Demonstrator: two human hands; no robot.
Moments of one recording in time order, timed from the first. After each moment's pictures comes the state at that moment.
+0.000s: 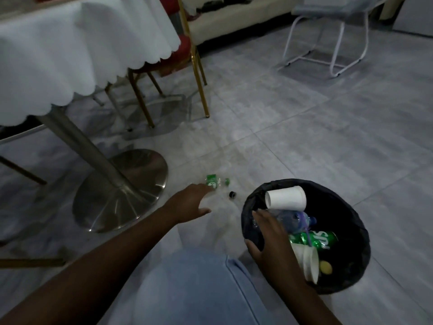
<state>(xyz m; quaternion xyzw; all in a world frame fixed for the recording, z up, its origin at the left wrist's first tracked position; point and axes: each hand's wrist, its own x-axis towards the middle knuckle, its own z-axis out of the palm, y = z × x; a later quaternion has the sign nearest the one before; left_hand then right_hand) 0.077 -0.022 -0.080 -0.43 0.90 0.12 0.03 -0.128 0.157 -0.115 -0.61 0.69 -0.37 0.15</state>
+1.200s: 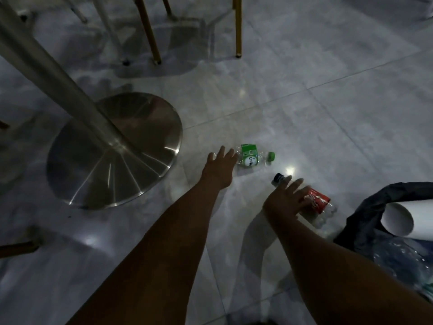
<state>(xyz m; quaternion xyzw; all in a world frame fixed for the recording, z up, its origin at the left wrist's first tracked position) 0.117 -0.210 -0.312 -0.49 0.86 0.08 0.13 -0.026 -0.101 -0.351 -0.37 0.91 -0.02 0.16</state>
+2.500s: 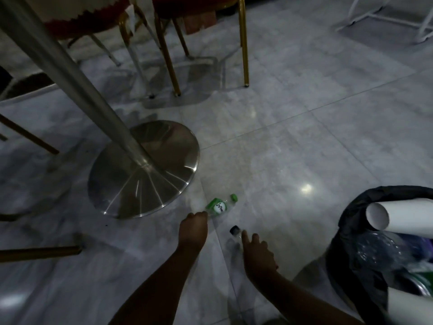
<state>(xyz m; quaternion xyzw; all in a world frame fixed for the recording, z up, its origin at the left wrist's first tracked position) 0.231 -0.068 -0.284 -0.64 0.76 0.02 0.07 0.063 0.021 -0.277 -0.60 0.73 0.07 0.31</state>
